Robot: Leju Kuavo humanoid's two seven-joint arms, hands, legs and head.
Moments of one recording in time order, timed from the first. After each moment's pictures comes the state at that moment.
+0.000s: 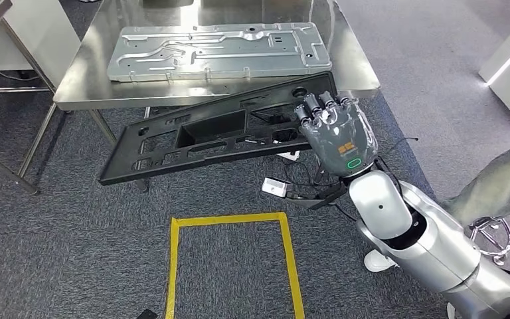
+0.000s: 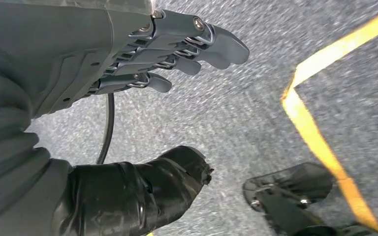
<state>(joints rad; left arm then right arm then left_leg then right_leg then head) -0.11 0.16 -0.96 -0.23 0.74 0.09 -0.06 -0.71 -0.48 0.80 -1.85 1.51 0.00 0.41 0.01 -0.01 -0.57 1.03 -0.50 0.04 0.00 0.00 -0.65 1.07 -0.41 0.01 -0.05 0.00</state>
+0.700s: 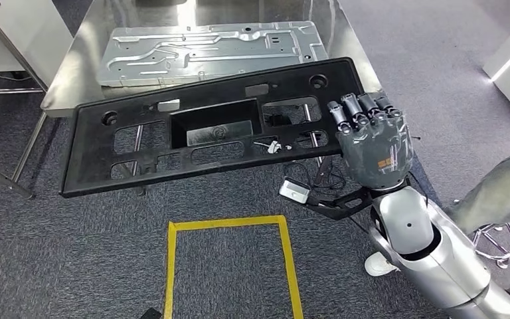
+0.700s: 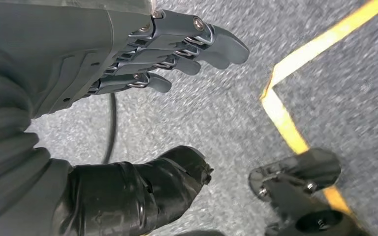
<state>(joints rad) -0.11 0.16 -0.98 -0.23 0.74 0.10 -0.09 -0.54 -0.49 0.62 -1.89 1.53 -0.31 0.43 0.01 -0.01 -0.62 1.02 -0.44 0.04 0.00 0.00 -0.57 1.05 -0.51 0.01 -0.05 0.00</state>
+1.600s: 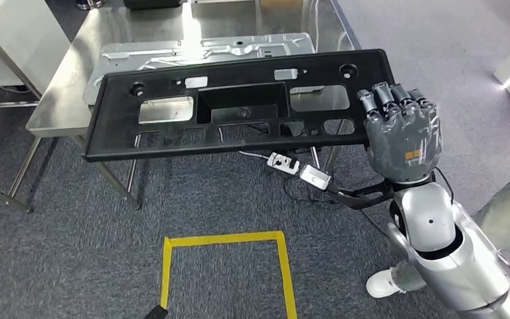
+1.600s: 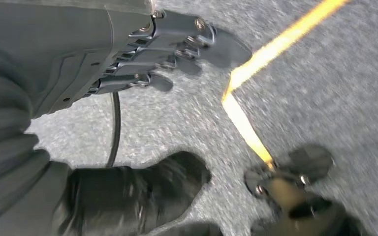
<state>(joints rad) -0.11 0.16 -0.99 -0.23 0.73 0.09 -0.09 -0.52 -0.48 0.53 -1.92 1.51 -0.26 0.43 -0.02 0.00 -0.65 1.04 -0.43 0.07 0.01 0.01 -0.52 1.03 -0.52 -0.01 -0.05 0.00</state>
